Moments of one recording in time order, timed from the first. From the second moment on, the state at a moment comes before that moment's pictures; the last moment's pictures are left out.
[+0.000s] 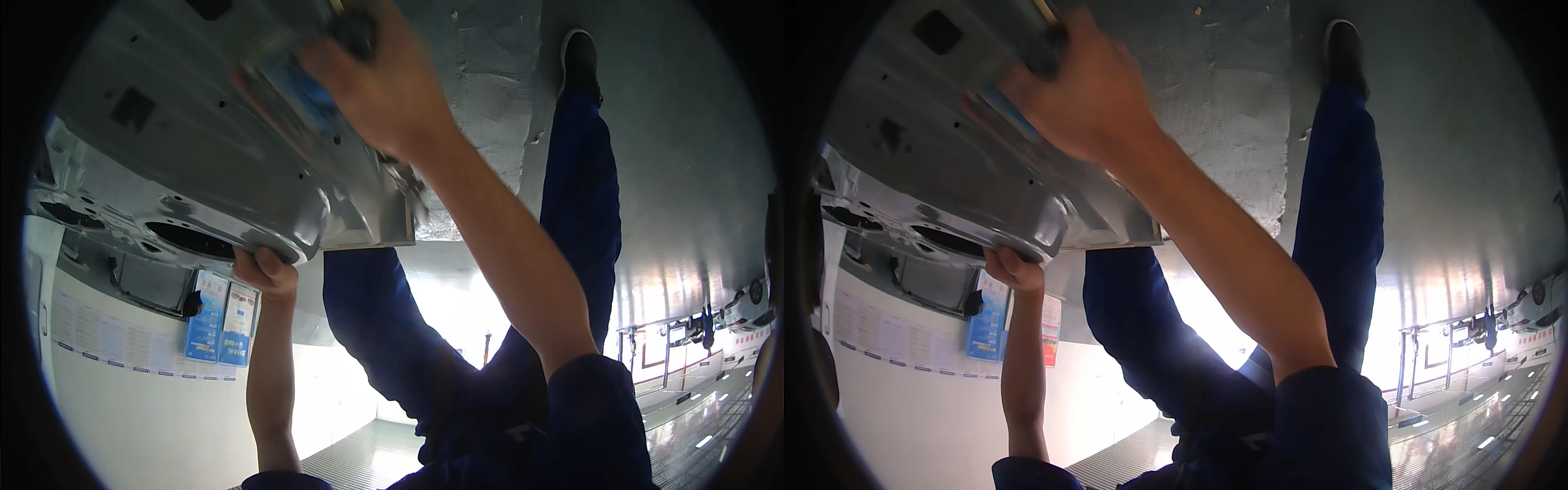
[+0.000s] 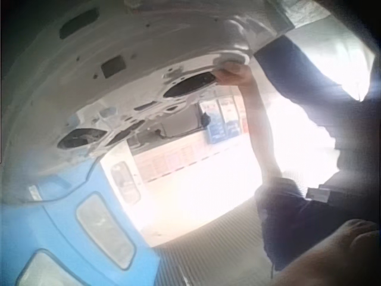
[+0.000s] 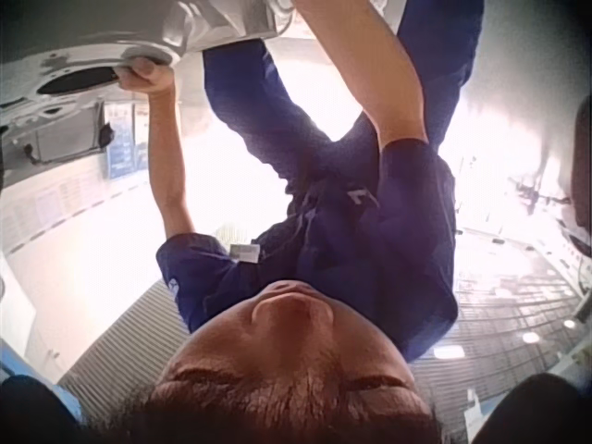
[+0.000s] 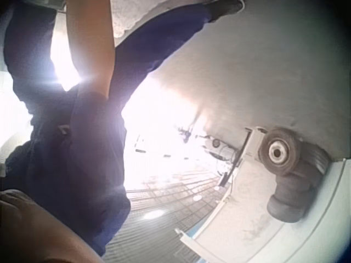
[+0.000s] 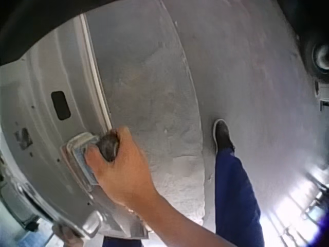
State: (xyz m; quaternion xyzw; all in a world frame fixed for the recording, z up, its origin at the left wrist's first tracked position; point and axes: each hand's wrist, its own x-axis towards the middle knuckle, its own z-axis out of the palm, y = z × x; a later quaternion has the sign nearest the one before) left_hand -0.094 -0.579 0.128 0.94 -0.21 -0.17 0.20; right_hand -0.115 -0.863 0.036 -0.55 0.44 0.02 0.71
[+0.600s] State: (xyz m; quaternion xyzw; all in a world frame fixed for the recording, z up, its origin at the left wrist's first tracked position) left_hand 0.111 -0.674 0.165 0.98 -0.18 0.04 0.06; right_hand -0.112 -0.873 0.059 -0.51 0.45 0.12 0.72
